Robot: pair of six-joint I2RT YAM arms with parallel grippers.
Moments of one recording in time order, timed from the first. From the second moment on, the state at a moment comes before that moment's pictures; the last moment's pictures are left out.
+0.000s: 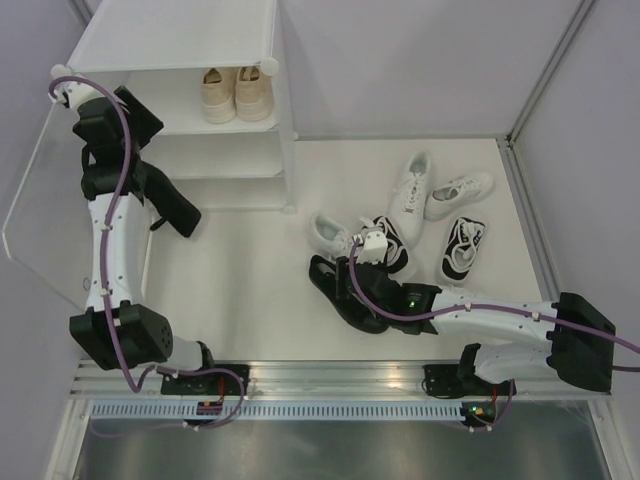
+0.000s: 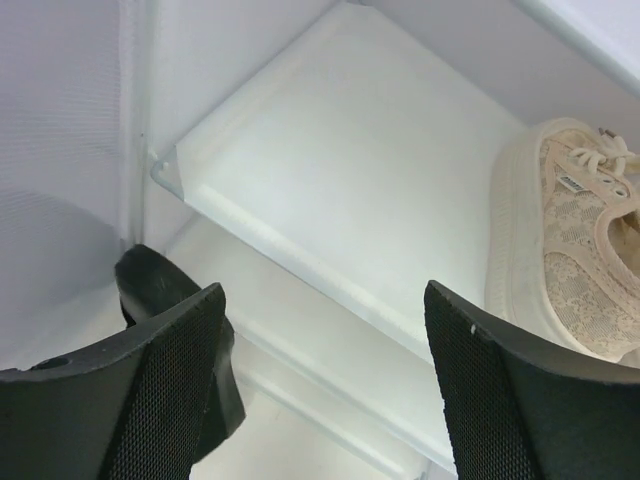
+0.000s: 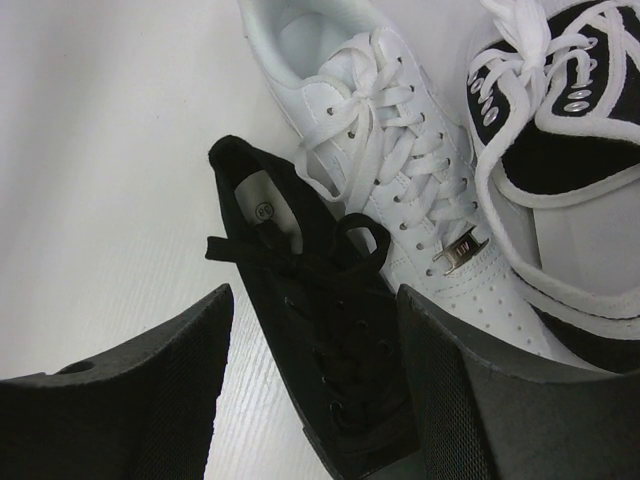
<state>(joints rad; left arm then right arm) 0.20 1.43 1.58 -0.34 -0.21 -0.43 1.15 1.25 0.72 -0.11 0.67 0.64</state>
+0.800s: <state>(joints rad) 0.20 1.08 0.66 -0.13 -0.17 -0.62 1.15 1.24 0.66 -0.05 0.63 0.60</state>
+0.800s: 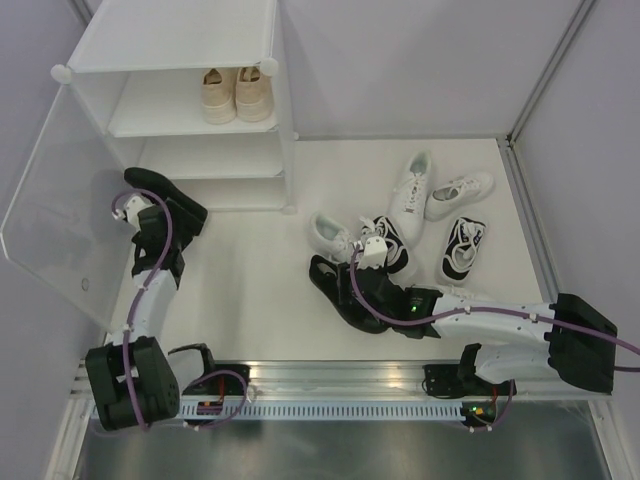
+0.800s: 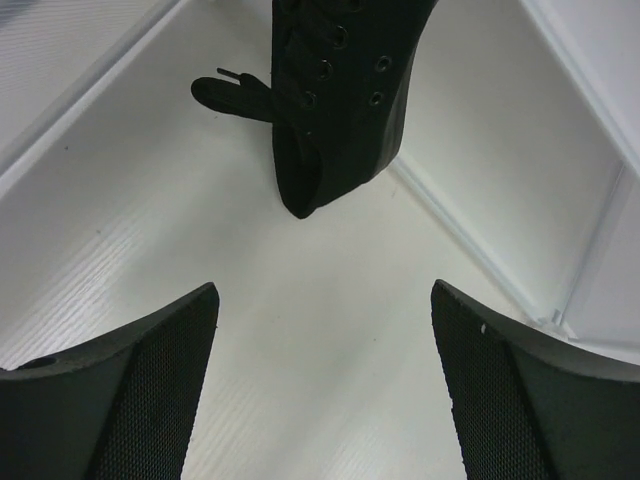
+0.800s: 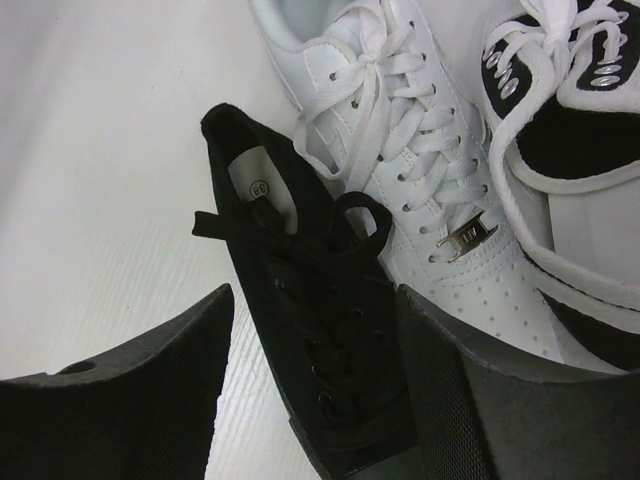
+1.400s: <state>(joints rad) 0.20 1.49 0.63 0.41 -0.15 -0.65 1.15 1.23 0.64 -0.01 0.62 0.56</state>
